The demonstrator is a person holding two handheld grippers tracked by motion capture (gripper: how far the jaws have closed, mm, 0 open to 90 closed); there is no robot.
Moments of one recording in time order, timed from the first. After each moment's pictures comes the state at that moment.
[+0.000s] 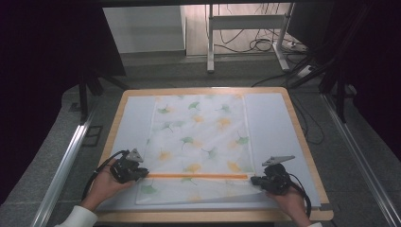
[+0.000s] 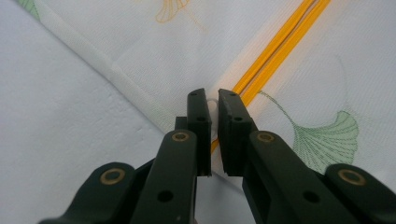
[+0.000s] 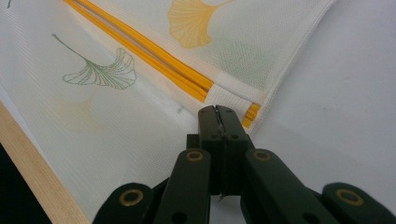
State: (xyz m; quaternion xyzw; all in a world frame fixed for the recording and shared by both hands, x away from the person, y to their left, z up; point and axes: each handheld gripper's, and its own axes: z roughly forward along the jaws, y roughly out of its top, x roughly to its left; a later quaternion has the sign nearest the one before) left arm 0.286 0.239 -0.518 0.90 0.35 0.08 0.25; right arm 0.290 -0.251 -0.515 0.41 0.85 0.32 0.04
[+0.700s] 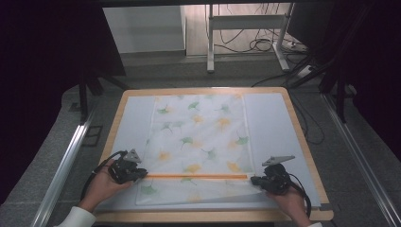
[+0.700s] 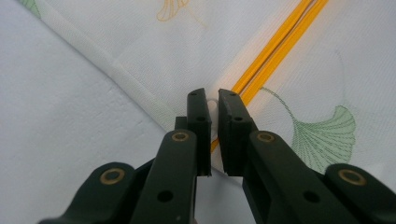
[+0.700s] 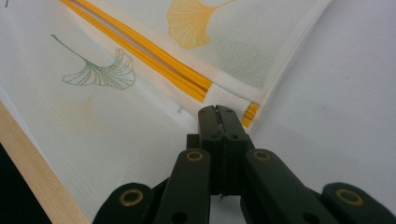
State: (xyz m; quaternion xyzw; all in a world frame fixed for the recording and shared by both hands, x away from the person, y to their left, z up) left arm 0.284 0.243 -0.518 0.90 0.35 0.07 0.25; right arm 0.290 -0.251 -0.515 0.41 0.85 0.32 0.04
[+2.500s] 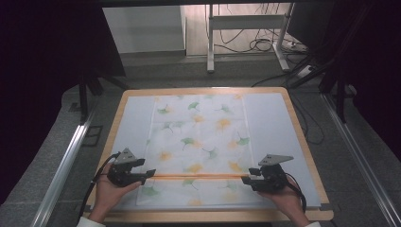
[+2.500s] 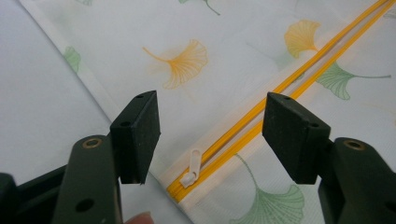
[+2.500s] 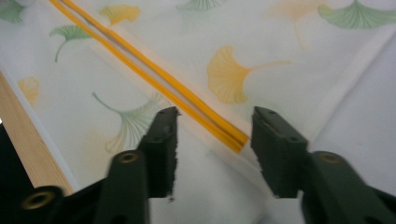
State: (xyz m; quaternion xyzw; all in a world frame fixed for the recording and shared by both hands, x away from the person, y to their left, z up) left arm 0.258 0.231 -0.503 0.82 0.41 0.14 0.38; right arm 0.287 -0.235 -0.501 0.36 0.85 0.38 0.08
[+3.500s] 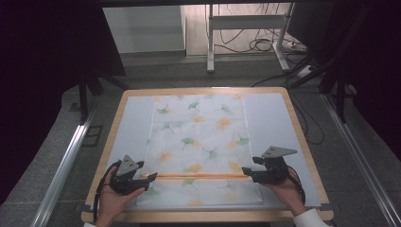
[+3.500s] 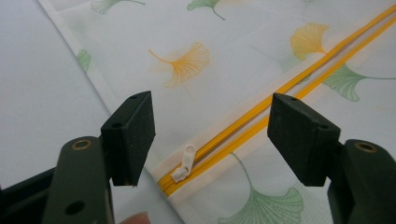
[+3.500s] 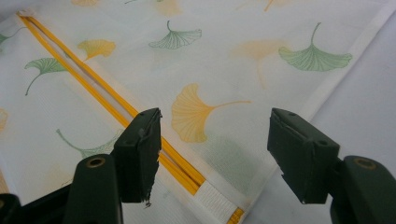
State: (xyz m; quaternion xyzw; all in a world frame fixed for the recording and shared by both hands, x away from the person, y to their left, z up) left arm 0.239 0.222 -0.514 0.79 0.43 0.19 0.39; right arm 0.309 -0.243 -0.499 0.36 0.83 0.41 0.11
